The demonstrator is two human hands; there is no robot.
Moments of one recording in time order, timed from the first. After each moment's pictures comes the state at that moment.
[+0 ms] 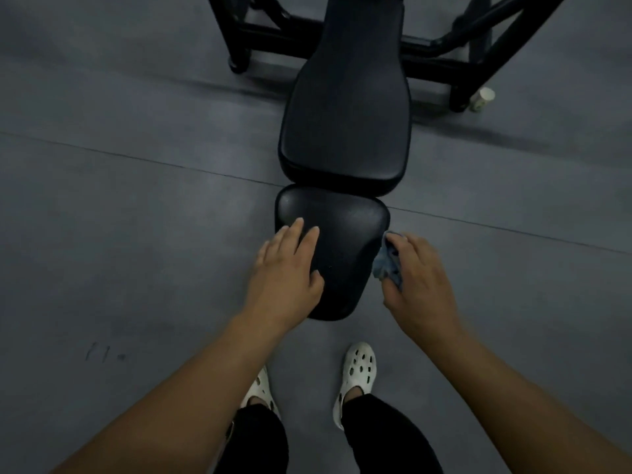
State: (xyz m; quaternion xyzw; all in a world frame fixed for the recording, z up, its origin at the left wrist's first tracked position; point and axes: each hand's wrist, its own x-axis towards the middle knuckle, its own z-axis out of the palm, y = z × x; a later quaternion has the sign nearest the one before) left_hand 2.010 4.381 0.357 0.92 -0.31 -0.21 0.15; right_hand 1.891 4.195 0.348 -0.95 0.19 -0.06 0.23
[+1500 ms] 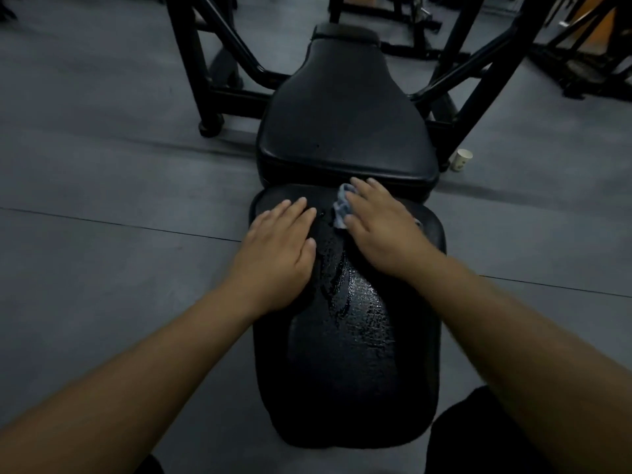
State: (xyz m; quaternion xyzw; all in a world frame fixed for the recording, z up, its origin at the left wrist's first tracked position) left_hand 2.124 4.346 0.071 0.89 -0.42 -0.04 0.20; right_hand 2.054 4.165 0.093 -0.98 0.12 -0.07 0.10
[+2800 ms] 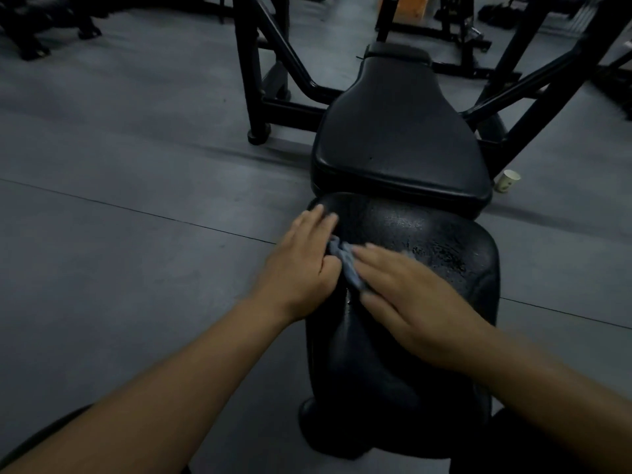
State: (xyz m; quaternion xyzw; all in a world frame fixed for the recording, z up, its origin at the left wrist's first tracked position) left_hand 2.127 4.384 0.059 0.87 -0.35 -0.06 0.34; right_hand 1.997 4.234 0.098 -0.99 -0.09 -0.03 0.10
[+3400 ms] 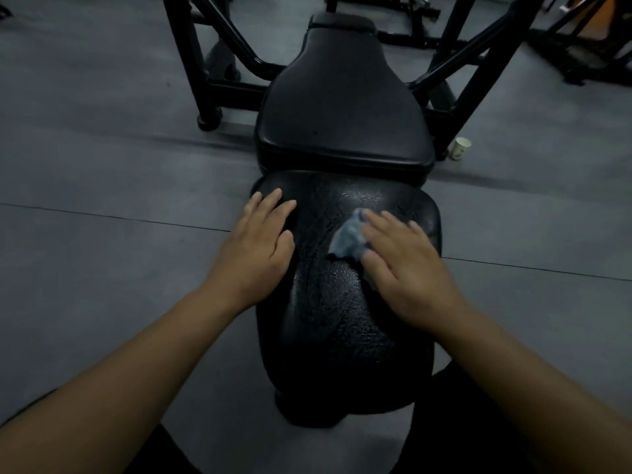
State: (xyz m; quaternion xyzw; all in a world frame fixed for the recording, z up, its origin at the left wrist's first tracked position) left_hand 2.123 4.376 0.050 0.87 -0.37 -0.05 0.33; right_hand 1.967 4.196 0.085 -0.98 0.13 -0.08 0.15
